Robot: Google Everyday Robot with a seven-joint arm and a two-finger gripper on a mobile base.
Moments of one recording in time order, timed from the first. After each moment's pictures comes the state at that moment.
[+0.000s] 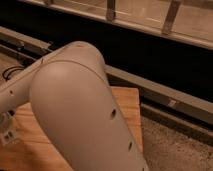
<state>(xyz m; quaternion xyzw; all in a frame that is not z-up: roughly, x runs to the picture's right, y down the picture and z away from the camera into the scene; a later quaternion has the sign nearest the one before) -0.423 0.180 0.625 -0.26 0.05 0.47 0.84</state>
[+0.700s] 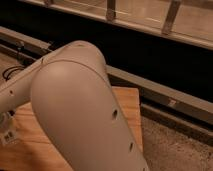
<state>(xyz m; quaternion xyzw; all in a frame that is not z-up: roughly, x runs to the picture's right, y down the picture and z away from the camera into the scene) -0.423 0.181 0.626 -0.26 0.05 0.47 0.84</state>
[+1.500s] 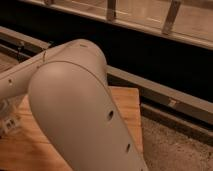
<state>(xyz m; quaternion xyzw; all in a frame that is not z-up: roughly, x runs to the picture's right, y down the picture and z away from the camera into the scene) -0.402 0.110 0.634 -0.24 0.07 0.46 0.85</state>
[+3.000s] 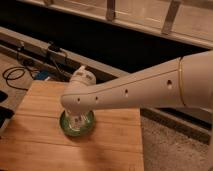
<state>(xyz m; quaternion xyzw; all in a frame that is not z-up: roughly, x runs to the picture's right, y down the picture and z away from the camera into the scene) -0.134 0.110 0.657 -0.23 0.05 0.62 0.75</state>
